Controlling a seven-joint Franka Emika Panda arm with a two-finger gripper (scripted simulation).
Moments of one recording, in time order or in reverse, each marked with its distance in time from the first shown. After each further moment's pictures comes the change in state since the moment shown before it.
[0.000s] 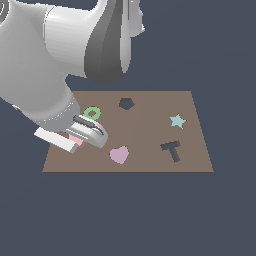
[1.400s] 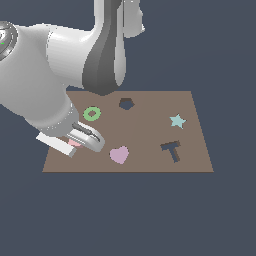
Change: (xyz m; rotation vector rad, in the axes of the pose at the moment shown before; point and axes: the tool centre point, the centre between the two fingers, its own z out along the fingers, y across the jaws) arm 0.006 0.009 0.025 0.003 0.002 0.033
